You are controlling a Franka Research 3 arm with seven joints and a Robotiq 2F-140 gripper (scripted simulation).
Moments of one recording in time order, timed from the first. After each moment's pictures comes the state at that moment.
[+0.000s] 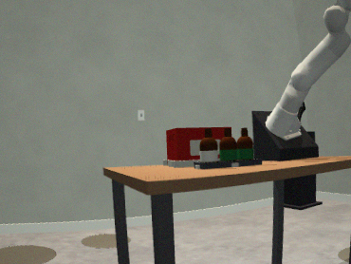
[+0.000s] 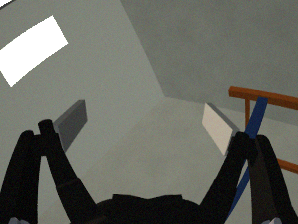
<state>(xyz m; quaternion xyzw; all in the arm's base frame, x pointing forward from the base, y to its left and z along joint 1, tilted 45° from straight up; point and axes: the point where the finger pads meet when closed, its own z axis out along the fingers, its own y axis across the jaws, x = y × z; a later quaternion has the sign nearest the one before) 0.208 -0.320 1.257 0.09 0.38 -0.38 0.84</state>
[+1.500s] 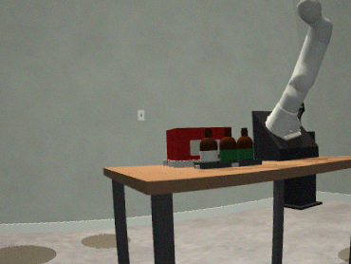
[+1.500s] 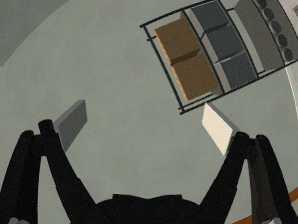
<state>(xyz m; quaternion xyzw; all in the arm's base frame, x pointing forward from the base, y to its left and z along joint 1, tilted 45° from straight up) 0.588 -0.545 0.743 -0.01 0.77 -0.21 0.60</state>
